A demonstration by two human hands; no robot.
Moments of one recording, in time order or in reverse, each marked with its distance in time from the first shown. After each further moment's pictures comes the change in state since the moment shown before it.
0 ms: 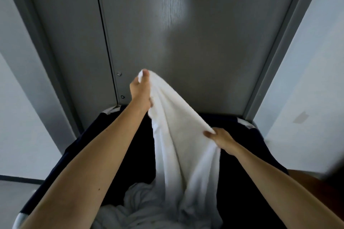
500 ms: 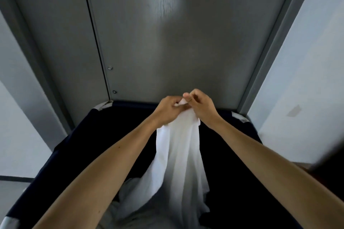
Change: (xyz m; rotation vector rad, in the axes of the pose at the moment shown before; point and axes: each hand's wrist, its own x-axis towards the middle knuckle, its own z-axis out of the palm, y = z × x) left_hand -0.037 -0.057 0.021 0.621 -0.739 0.250; right_hand -0.023 -0.108 0.000 0.255 0.186 -0.457
